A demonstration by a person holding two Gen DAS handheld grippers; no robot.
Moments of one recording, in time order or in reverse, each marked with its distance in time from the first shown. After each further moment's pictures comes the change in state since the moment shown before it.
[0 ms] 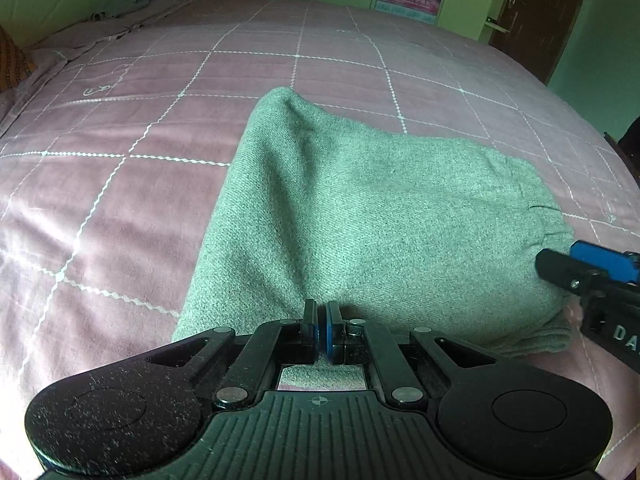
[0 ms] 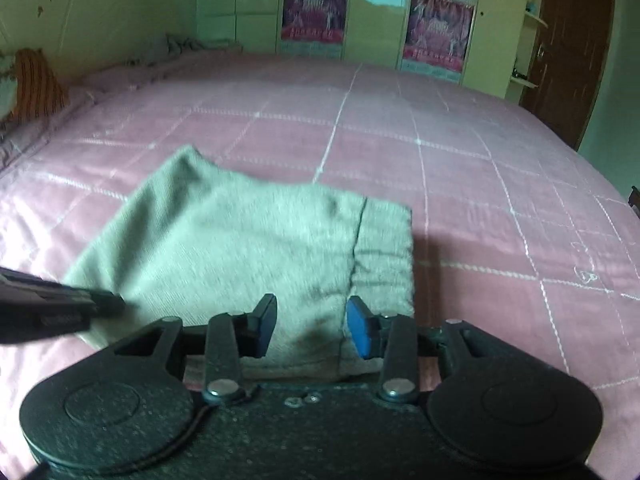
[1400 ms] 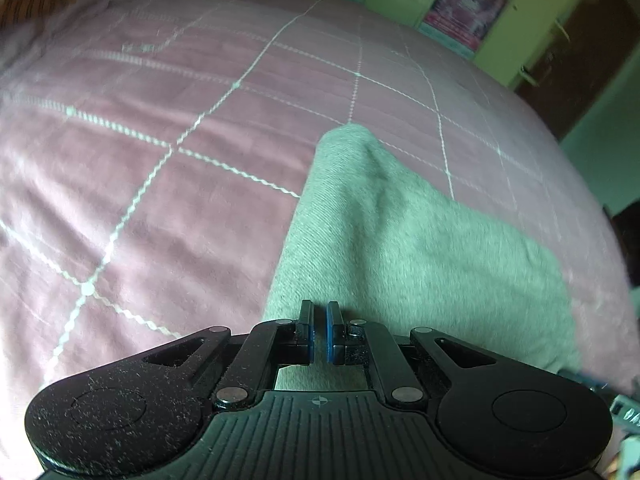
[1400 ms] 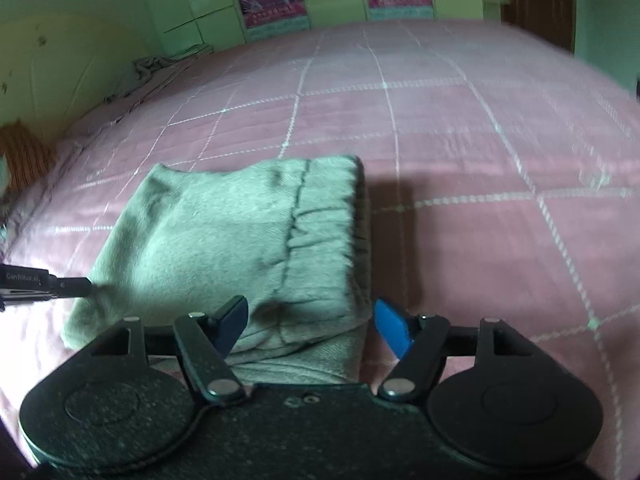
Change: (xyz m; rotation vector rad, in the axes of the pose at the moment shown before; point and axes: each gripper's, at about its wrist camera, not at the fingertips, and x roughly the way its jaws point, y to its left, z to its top) left arm 0.013 0.081 0.033 -0.246 0.032 -0.109; right arm 0.011 -0.077 -0.018 0.305 0.117 0.147
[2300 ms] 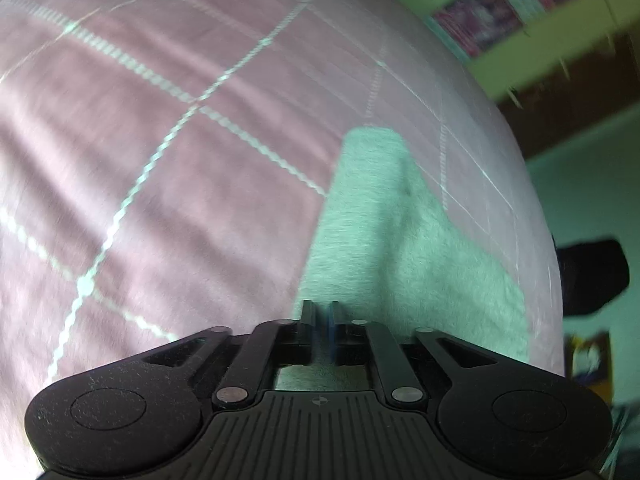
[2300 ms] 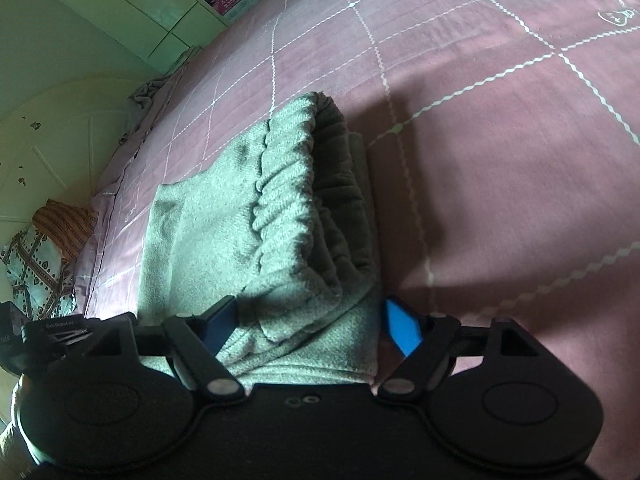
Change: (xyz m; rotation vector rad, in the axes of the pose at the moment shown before) left arm 0.023 0.068 0.022 -0.207 0.138 -0.184; right arm 0.039 -0.056 -0.004 0.327 0.140 0.253
